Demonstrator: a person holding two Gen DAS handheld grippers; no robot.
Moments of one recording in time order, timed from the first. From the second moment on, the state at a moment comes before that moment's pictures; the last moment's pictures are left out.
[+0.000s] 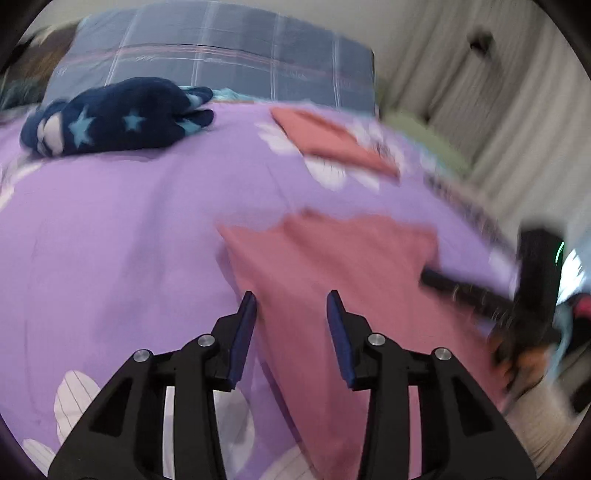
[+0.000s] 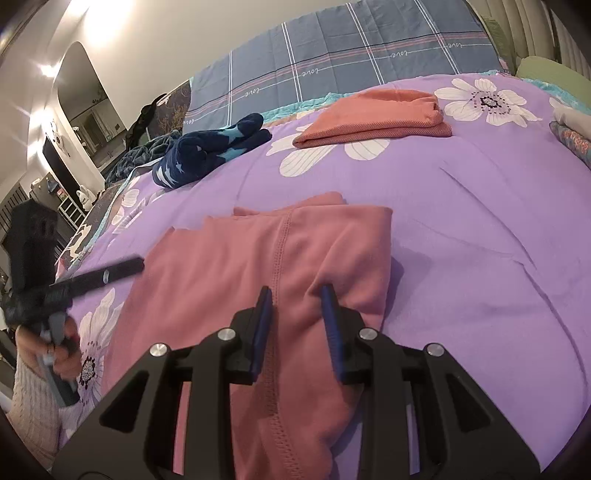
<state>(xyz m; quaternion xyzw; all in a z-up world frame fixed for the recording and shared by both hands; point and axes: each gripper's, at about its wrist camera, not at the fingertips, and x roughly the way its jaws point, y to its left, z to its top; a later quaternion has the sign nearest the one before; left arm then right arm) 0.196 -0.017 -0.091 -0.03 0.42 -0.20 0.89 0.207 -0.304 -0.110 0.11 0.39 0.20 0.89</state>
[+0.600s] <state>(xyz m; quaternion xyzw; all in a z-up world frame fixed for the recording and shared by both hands) 0.167 -0.028 -0.091 0.03 0.41 -0.18 0.89 0.171 -0.278 -0.076 -0.05 0.34 0.09 0.94</state>
